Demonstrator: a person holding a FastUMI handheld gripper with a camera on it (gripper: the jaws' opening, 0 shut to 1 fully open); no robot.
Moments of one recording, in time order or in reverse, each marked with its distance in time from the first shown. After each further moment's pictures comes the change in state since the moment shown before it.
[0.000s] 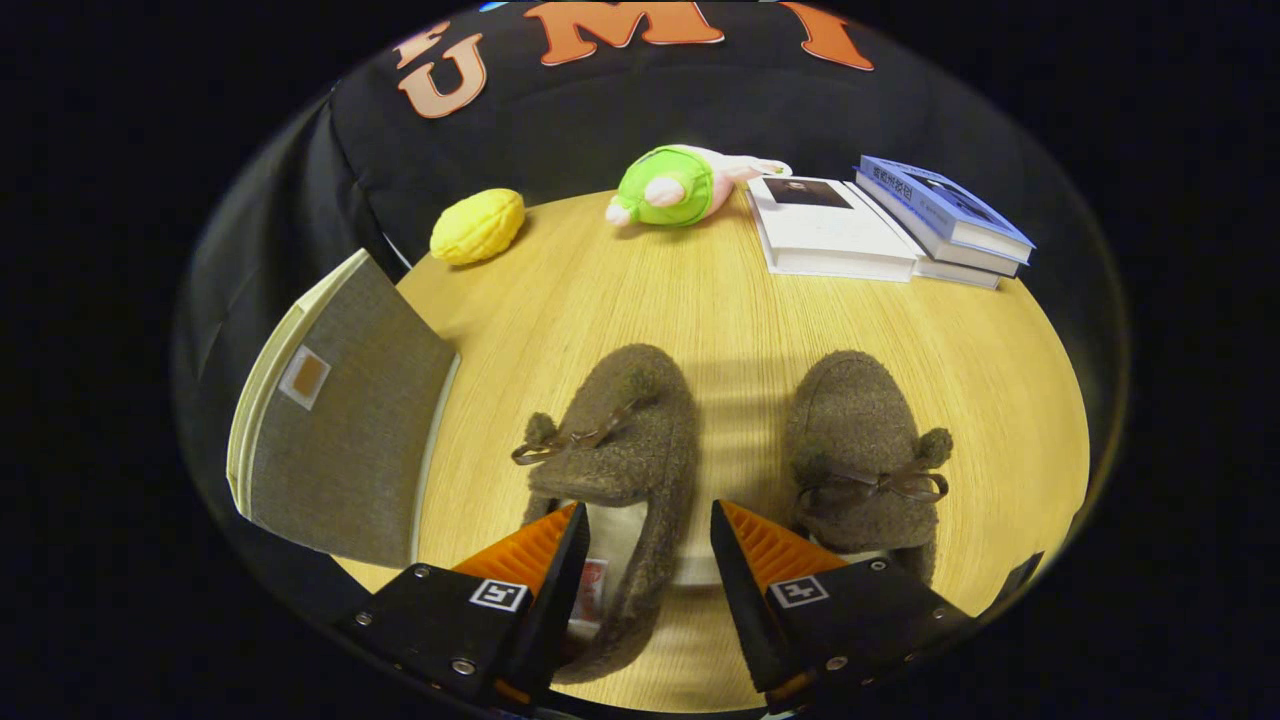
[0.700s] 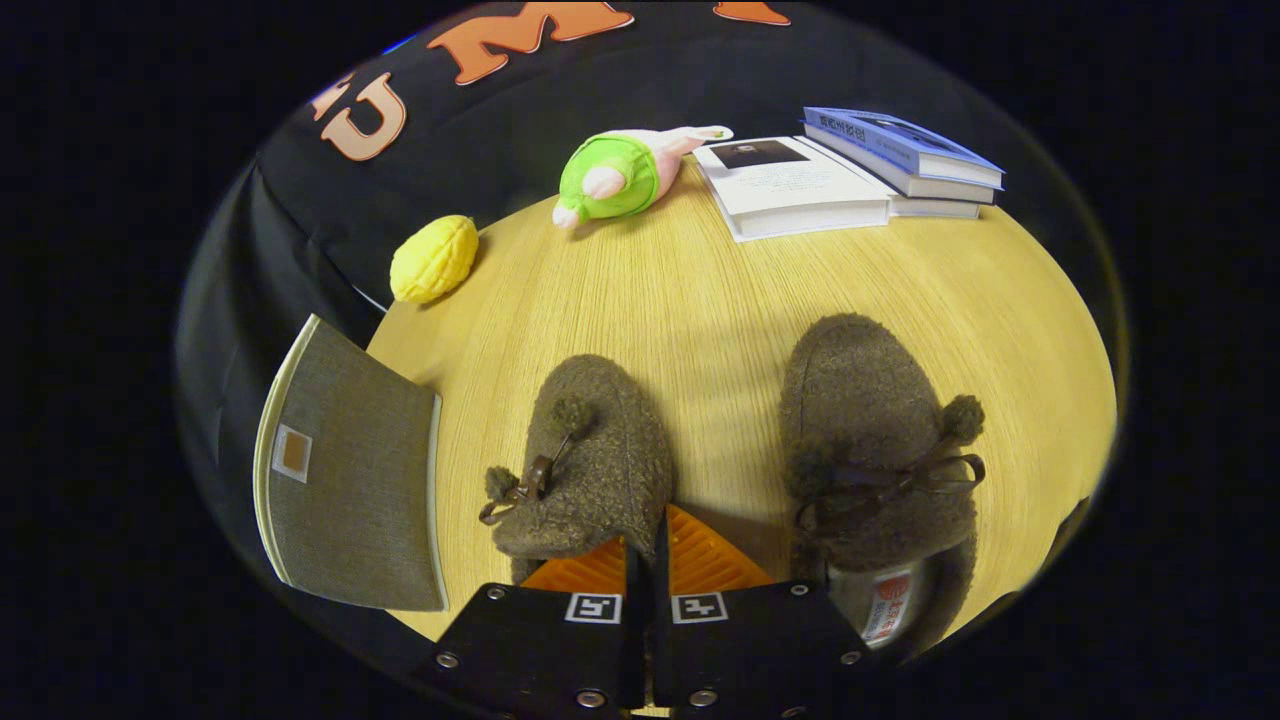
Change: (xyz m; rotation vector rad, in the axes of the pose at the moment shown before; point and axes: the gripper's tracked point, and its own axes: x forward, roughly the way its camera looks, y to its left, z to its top) arm 0.003 0.006 0.003 0.201 0.012 0.034
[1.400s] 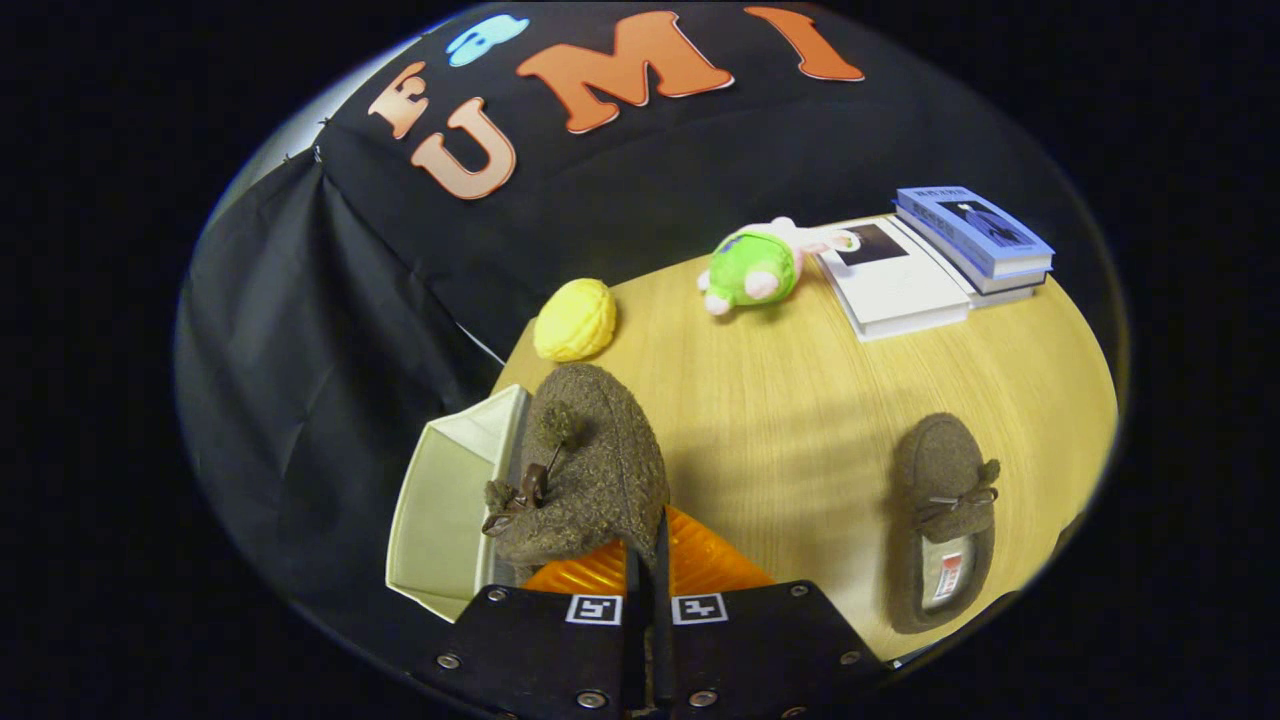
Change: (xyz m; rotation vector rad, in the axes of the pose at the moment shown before) arm -0.095 0.147 0.057 -0.048 -0.160 0.240
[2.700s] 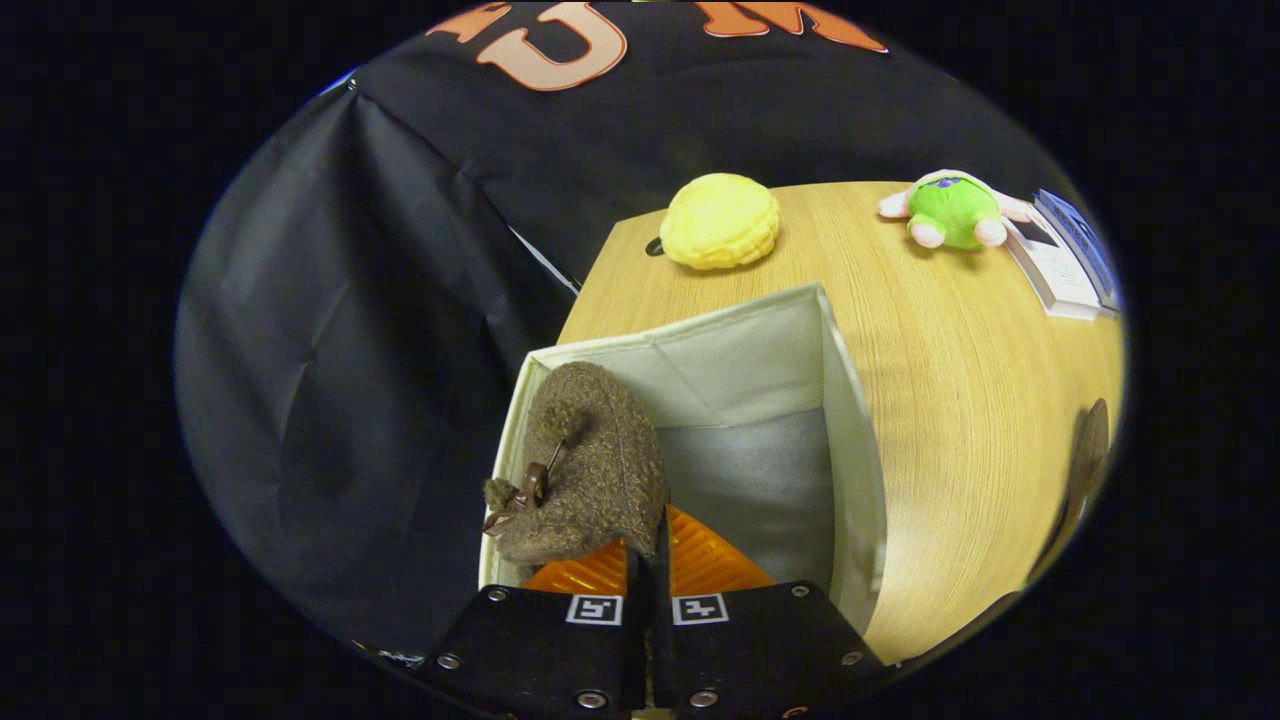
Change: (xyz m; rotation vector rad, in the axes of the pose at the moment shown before) arm 0.140 0.168 -0.078 -0.064 0.279 0.020
